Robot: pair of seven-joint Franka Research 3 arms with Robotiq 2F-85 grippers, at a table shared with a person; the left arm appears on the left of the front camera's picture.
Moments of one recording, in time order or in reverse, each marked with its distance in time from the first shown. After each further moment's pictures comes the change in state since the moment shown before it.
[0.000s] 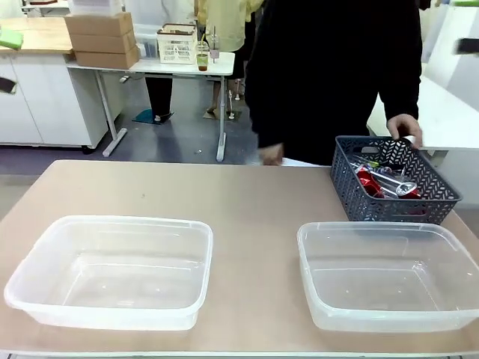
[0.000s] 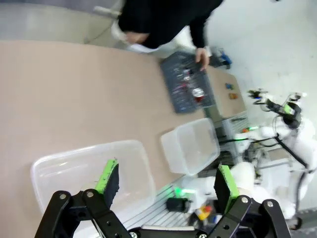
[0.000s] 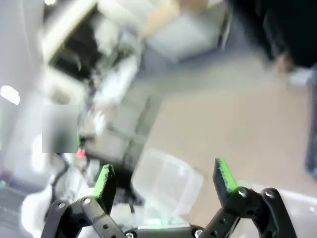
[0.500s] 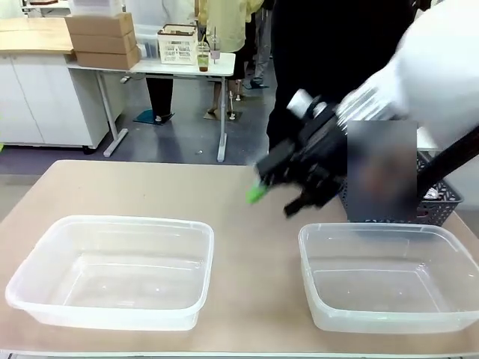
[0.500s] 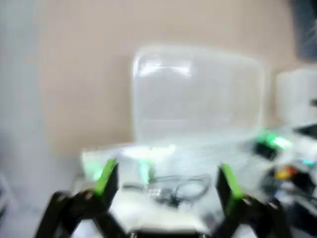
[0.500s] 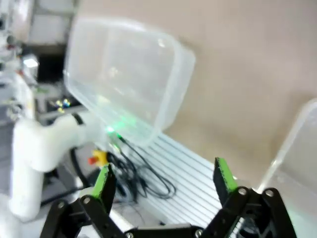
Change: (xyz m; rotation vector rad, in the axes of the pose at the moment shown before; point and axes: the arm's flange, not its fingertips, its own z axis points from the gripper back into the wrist) left arm -0.067 0.015 0.015 0.561 0.457 0.091; right arm -0.161 0.009 -0.246 -0.269 0.727 -0.032
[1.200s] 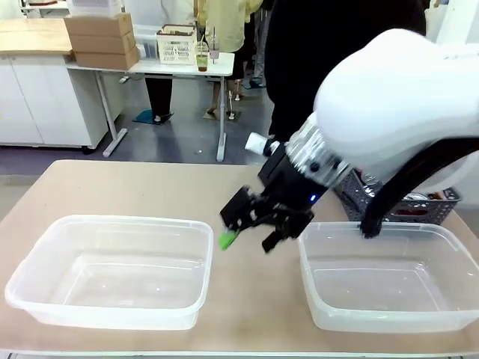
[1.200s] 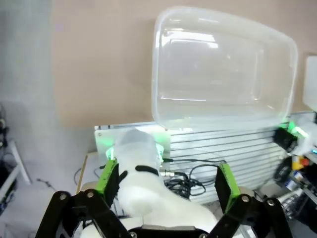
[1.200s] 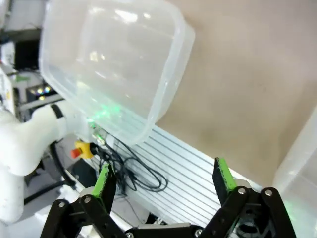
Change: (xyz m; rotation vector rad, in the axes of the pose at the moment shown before) left arm 0.000 -0.002 -0.039 0.091 0.122 0.027; right arm -0.003 0.019 -0.052 -0.087 0.090 -0.010
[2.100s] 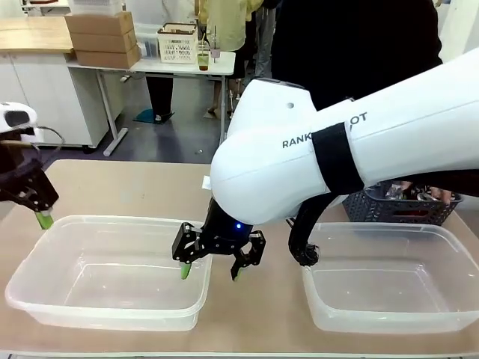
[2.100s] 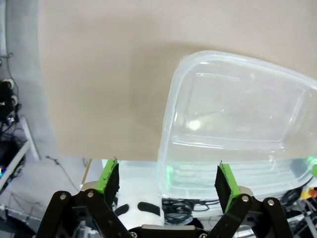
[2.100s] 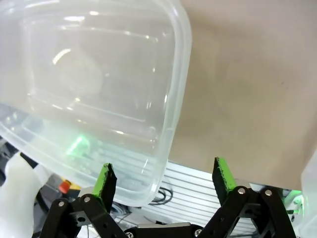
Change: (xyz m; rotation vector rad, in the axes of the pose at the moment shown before) left arm 0.095 -0.009 -0.098 0.141 0.133 0.079; right arm 0.035 0.036 -0.081 -0.212 0.051 -0.198
